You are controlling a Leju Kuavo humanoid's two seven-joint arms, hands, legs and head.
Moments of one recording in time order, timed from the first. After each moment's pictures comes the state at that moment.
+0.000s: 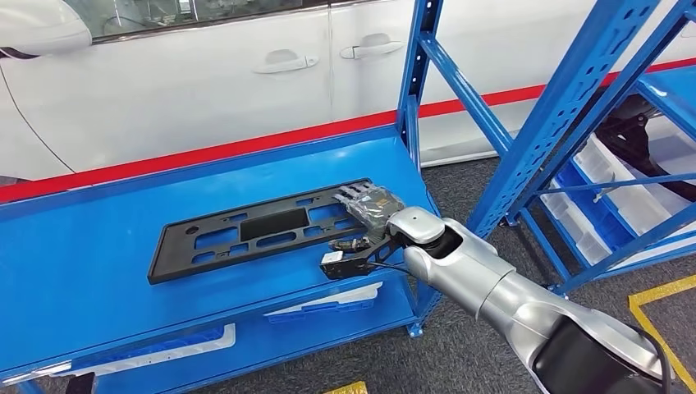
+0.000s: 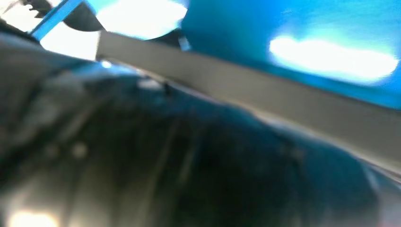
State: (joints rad) left arm -0.05 -0.03 0.83 -0.18 -0.61 0.08 -0.21; right arm -0.95 -0.05 1.09 -0.53 0.87 0.16 -0.13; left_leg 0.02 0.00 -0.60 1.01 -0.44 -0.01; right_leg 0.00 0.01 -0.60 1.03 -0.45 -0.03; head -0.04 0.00
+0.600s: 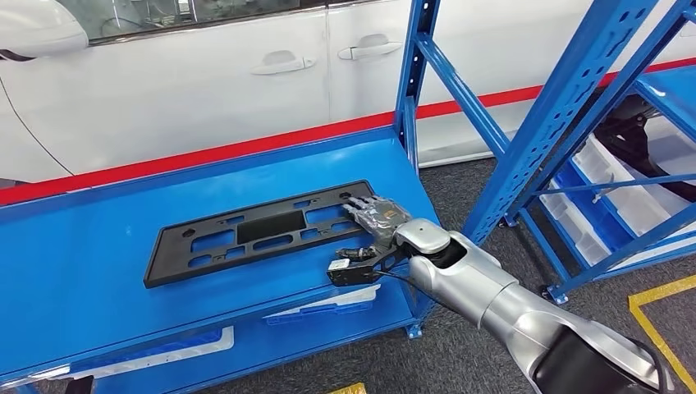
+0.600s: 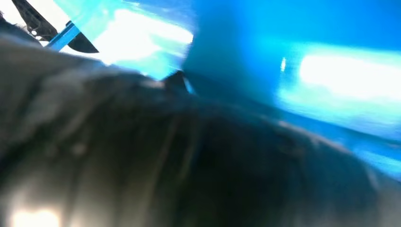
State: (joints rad) left arm -0.05 -0.03 0.85 -0.18 -0.65 0.09 -0.21; right arm -0.91 -0.05 1.06 -0.50 0.87 0.14 -0.14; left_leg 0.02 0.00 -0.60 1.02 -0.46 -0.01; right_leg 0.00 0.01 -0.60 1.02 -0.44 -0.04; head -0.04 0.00
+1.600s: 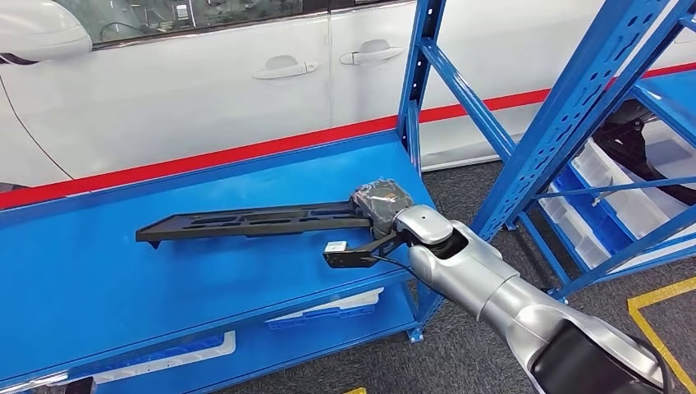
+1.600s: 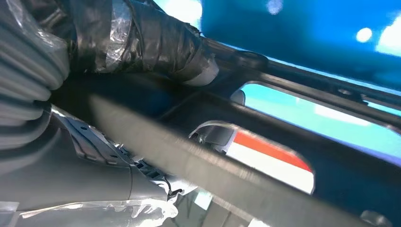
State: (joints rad) left arm -0.06 -0.03 0.88 -0.18 -0.68 0.09 -0.22; right arm -0.93 -0.06 1.01 -0.49 0.92 0.11 -0.12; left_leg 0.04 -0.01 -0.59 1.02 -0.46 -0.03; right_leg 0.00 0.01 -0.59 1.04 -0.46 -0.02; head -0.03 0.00
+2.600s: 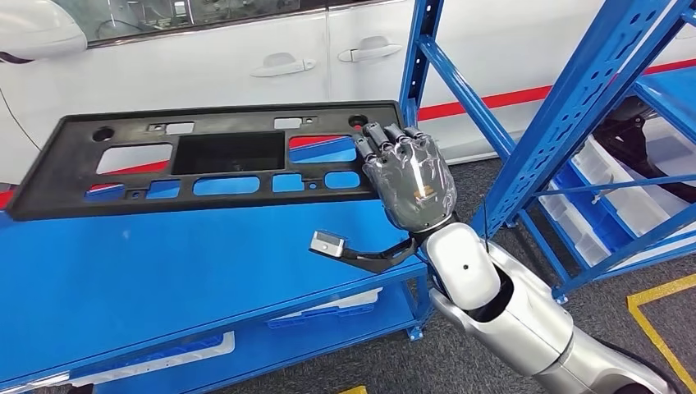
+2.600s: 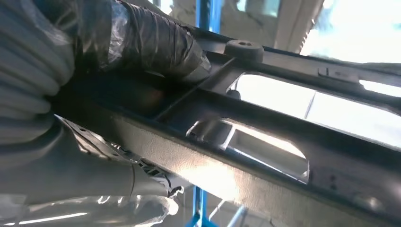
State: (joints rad) left arm -0.06 -0.05 0.97 -0.18 -0.75 0.06 -0.28; right arm -0.73 -0.22 0.83 -1.38 1.57 -0.11 0.16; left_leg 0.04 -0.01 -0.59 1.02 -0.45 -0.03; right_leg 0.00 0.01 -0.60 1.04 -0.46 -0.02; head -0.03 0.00
